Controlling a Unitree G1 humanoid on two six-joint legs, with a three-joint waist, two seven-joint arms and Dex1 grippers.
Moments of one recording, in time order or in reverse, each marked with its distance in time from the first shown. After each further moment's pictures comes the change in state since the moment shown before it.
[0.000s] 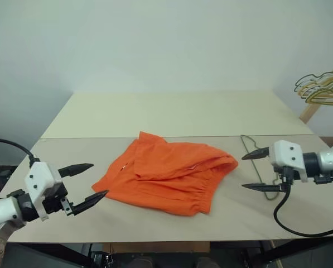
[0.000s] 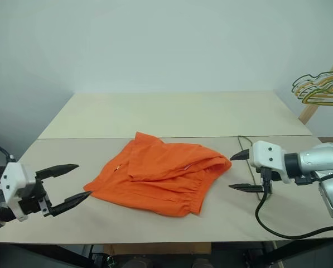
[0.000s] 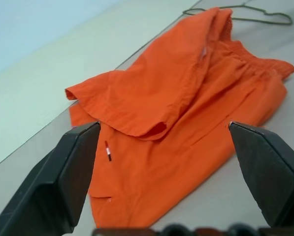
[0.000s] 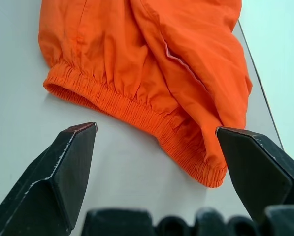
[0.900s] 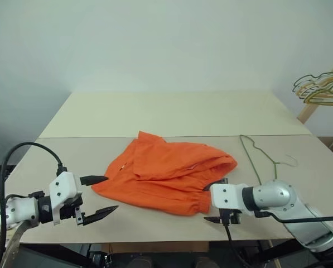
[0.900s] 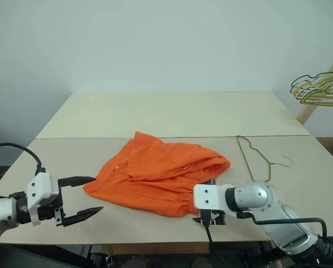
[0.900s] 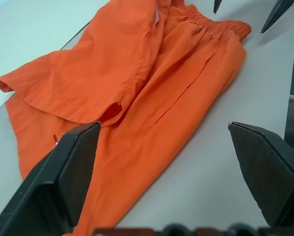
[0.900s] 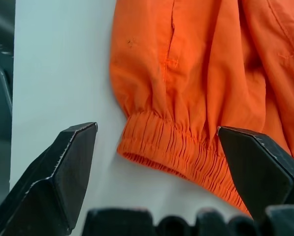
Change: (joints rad) left arm -0.048 0.040 -0.173 0.072 0.109 -0.069 -0.099; right arm 0.120 0.193 0.375 -0.460 -0.327 0.345 -0.293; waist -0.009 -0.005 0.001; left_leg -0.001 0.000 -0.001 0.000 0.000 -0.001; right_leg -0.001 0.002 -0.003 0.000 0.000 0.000
